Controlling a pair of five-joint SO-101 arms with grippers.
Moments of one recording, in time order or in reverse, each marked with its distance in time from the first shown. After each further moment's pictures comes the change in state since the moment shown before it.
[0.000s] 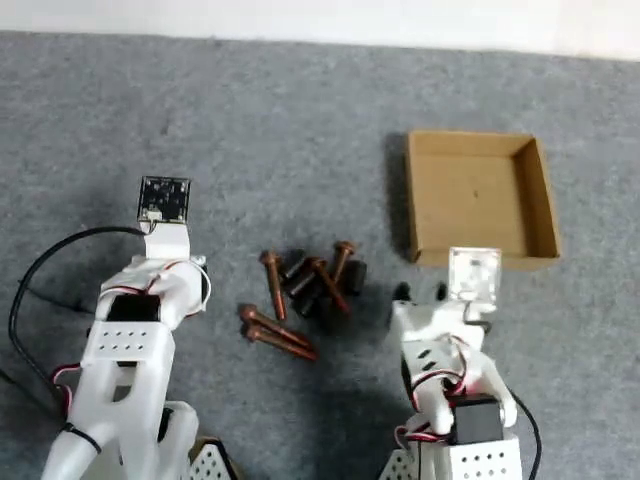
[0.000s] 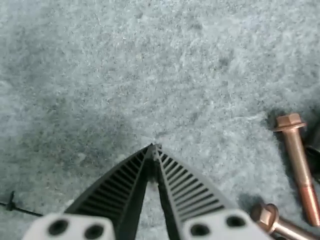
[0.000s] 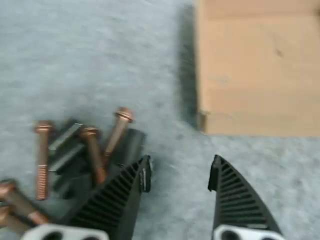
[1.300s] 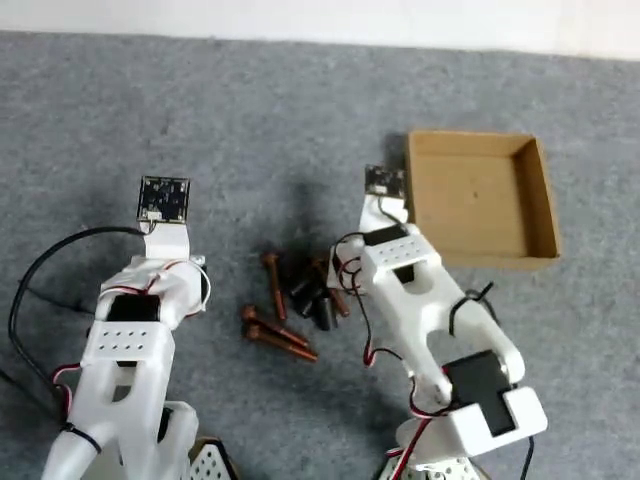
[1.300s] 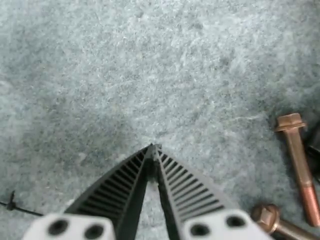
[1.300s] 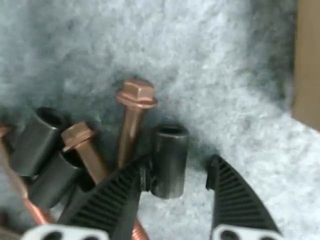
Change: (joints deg) left arm -0.1 0.0 0.0 0.0 0.0; right arm -10.5 93.5 -45.1 -9.7 -15.7
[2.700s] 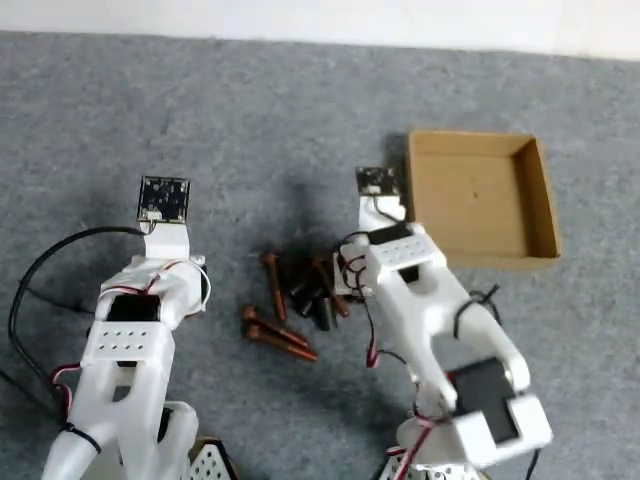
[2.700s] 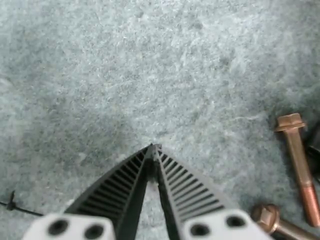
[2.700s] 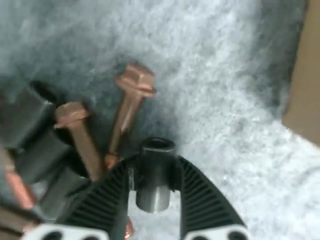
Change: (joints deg) left arm 0.0 0.0 0.0 0.0 0.0; right arm 0.5 -5.3 0.0 2.8 10.0
